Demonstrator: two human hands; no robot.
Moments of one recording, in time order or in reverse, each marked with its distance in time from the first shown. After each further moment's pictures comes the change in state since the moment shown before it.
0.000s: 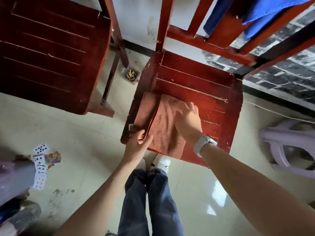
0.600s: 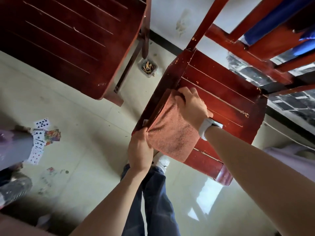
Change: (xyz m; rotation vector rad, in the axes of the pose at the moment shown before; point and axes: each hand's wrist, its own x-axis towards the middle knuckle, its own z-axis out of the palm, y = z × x) left_hand -0.005 -0.022 0.000 0.445 0.553 0.364; right_hand 0.050 -0.045 0.022 -0.210 -0.172 -0.229
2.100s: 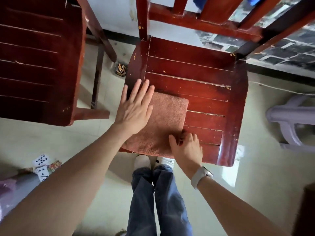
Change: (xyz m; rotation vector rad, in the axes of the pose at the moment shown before) left_hand 0.120 0.056 0.025 0.718 -0.491 0.773; right_hand -0.113 0.055 0.065 0.208 0.036 0.701
